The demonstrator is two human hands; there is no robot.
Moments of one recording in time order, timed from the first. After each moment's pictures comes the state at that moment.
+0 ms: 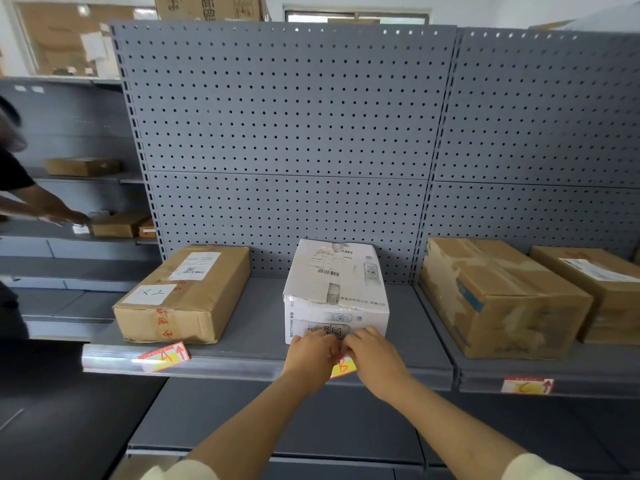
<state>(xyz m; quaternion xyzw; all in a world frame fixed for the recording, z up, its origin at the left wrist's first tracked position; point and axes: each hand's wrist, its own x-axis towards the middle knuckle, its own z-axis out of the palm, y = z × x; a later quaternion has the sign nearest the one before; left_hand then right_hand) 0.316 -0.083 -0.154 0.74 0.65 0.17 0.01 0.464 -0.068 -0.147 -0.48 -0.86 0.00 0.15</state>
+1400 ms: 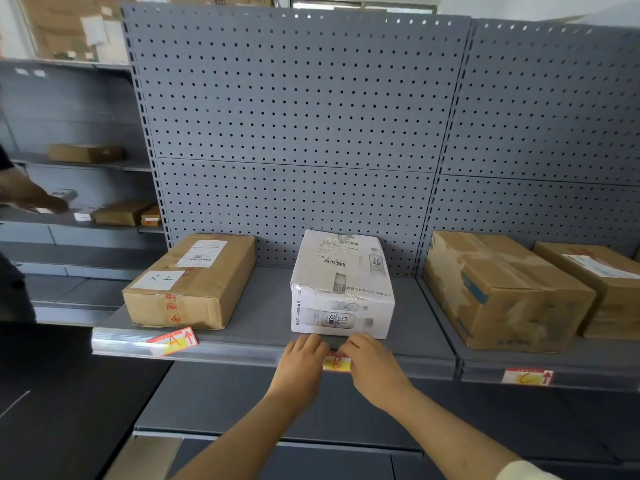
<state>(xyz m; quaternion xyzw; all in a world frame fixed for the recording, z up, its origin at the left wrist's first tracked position) 0.291 -0.118 -0.191 0.78 0.61 0.14 -0.09 0.458 -0.091 -0.166 -0.44 -0.88 0.00 0.15</state>
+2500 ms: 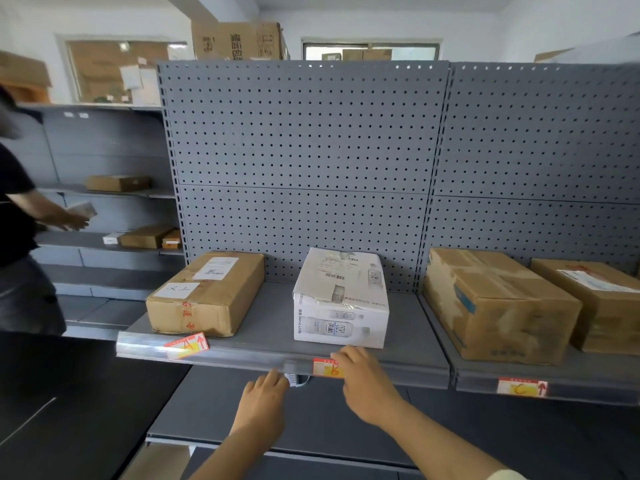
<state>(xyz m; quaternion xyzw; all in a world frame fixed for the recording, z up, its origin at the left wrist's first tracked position) 0.257 -0.176 -0.210 0.68 0.73 0.08 -0.04 0.460 -0.116 -0.168 -0.43 -0.89 0.03 0.19</state>
